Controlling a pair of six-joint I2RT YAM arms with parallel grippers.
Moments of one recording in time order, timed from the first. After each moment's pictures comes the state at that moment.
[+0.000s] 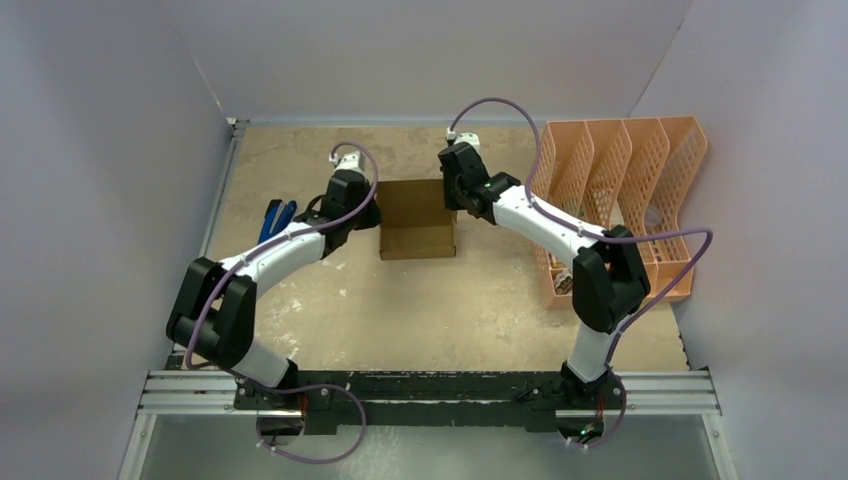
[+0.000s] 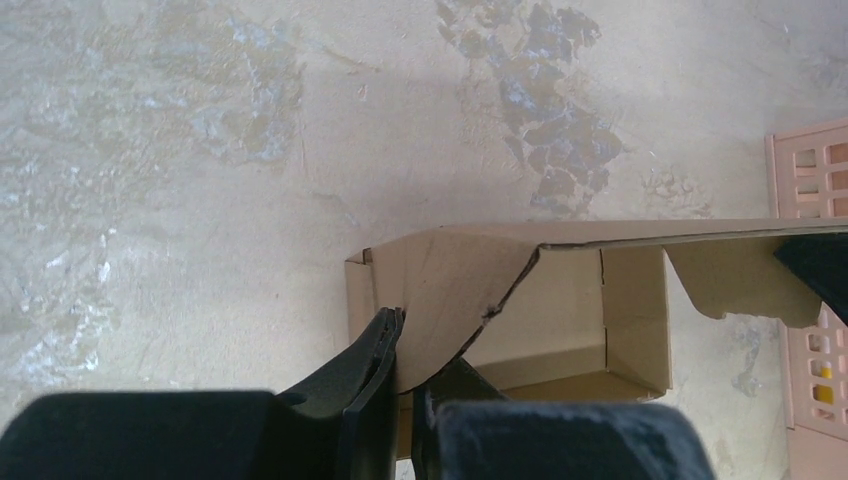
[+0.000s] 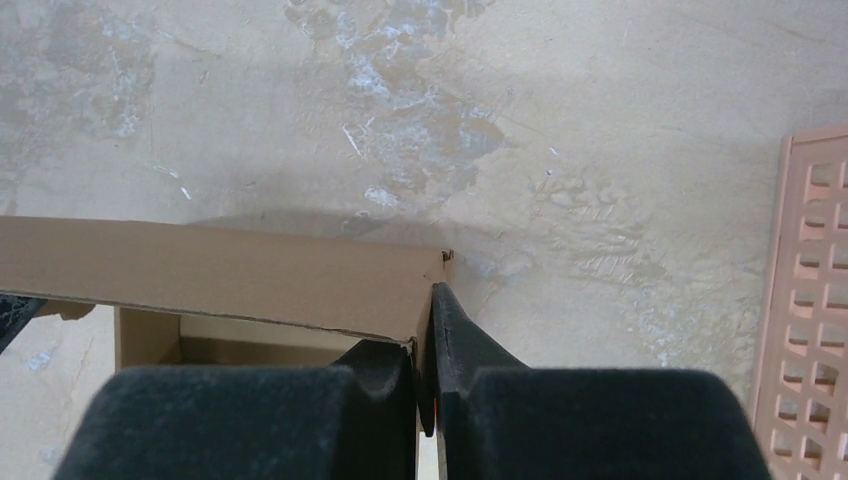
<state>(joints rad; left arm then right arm) -0.44 1.53 0.96 -0.05 -0.12 -0.55 0.63 1.80 1.45 -0.44 0.32 0.41</state>
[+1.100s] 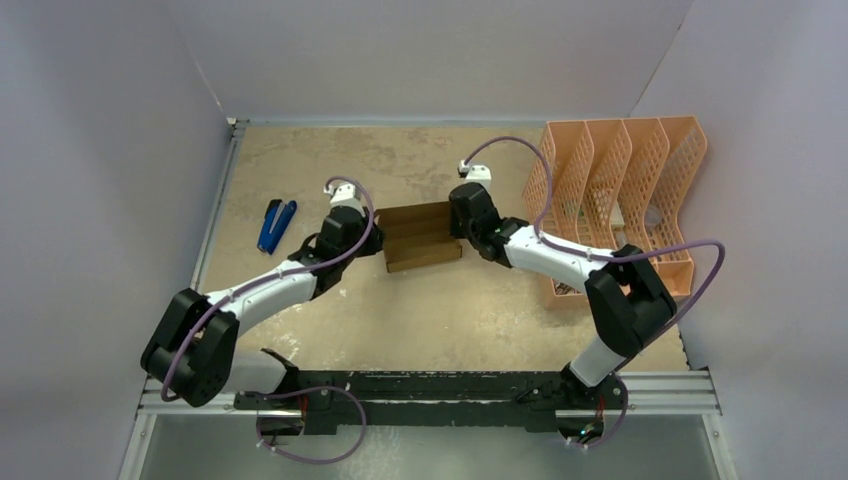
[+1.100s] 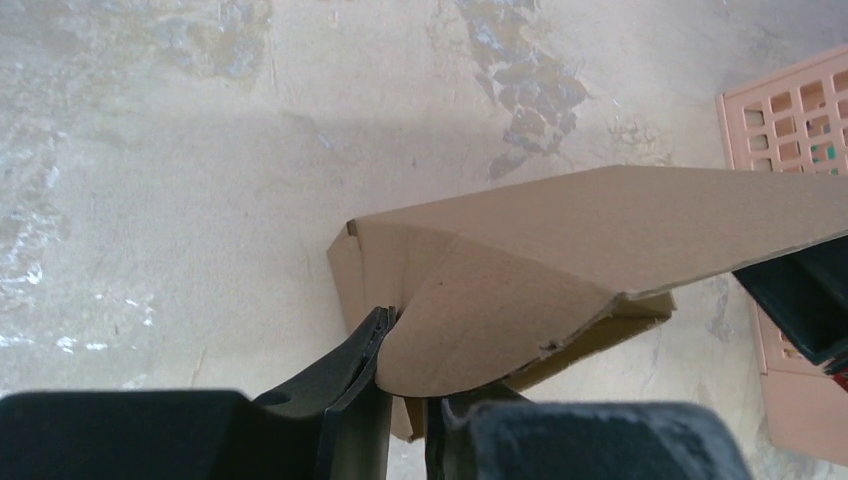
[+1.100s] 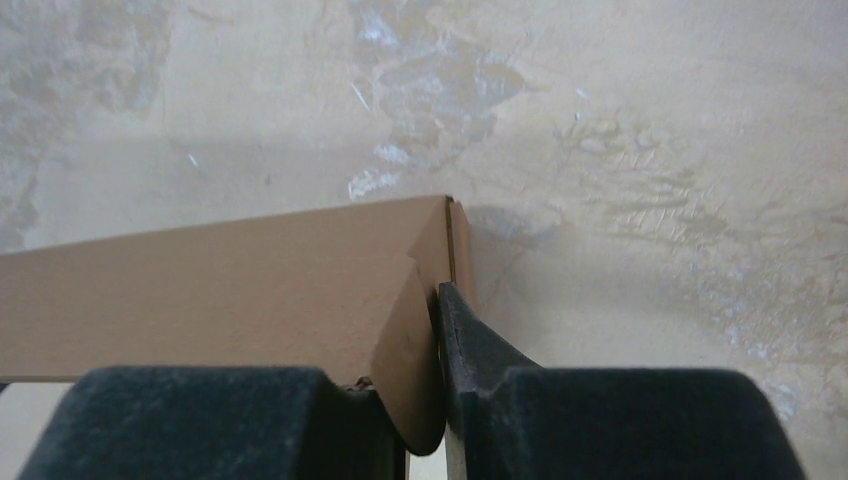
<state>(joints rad) -0.52 1.35 0.68 0.14 -0.17 -0.62 0.68 1.64 1.07 -0.09 0.36 0.50</state>
